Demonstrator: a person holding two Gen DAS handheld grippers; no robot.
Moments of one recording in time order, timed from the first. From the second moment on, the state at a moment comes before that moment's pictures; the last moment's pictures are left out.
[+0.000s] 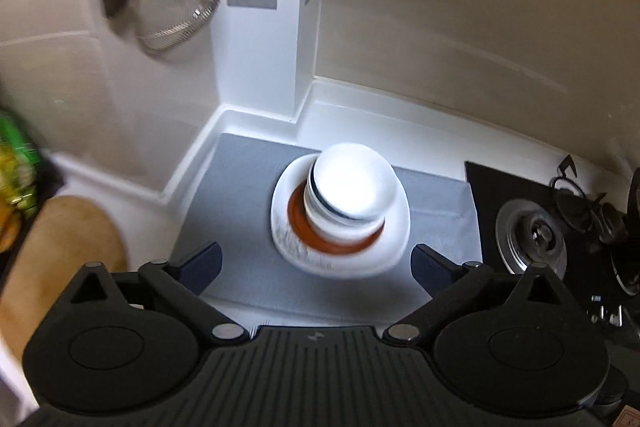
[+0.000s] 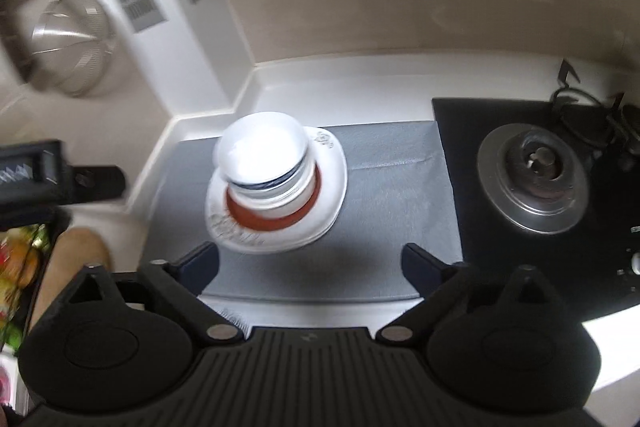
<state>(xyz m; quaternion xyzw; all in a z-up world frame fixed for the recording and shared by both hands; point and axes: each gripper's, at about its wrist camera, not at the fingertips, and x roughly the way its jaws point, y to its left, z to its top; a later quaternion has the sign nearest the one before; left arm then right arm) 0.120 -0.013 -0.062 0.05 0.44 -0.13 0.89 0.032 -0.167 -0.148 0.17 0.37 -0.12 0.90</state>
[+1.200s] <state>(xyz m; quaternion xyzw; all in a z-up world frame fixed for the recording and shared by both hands) -0.090 -0.047 0.014 0.10 0.40 -0.09 0.91 -0.140 -0.150 -0.071 0.14 0.39 -0.13 0.90</state>
